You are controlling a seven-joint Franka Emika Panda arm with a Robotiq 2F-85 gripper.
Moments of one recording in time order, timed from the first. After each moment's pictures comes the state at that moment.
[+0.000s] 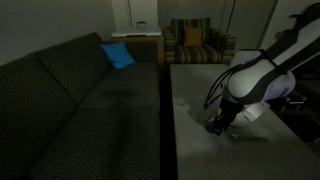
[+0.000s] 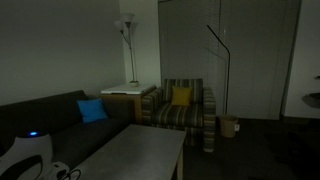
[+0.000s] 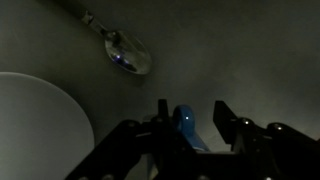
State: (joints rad) arm 0.08 1.48 0.15 -1.23 -0.09 2.65 -0.28
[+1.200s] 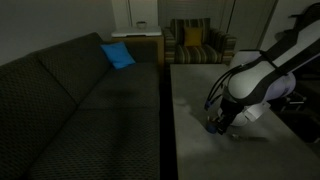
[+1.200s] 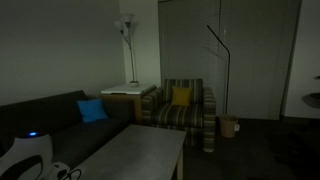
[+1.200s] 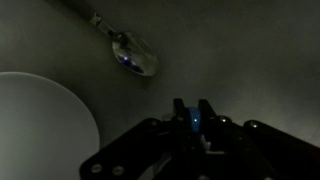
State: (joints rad) arm 0.09 1.48 0.13 -1.22 -0.09 2.65 -0.28
